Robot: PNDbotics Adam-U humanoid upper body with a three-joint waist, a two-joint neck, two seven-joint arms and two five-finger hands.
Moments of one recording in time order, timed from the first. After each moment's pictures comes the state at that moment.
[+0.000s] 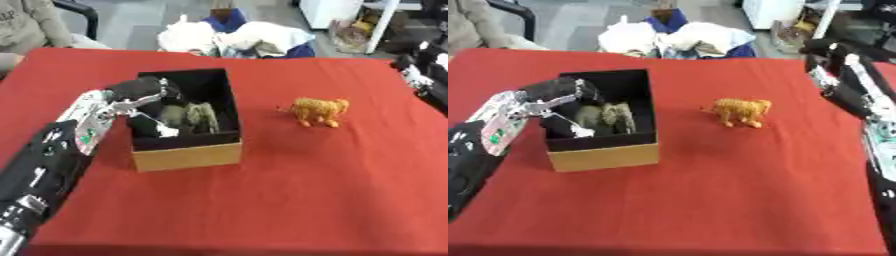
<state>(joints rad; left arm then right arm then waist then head) -0.79 0.39 -0.31 -1.05 -0.74 -0.57 -0.34 -0.59 -0.43 -0.13 -1.21 0.17 -0.40 0.32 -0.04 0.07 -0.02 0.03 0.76</state>
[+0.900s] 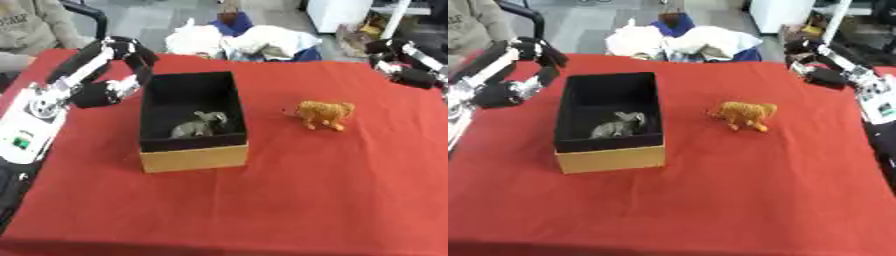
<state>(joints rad) -0.58 0.49 -0.18 -1.50 -0.22 -0.32 -0.31 -0.94 -0.48 -0.06 -0.55 0.58 -0.59 0.33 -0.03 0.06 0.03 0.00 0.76</state>
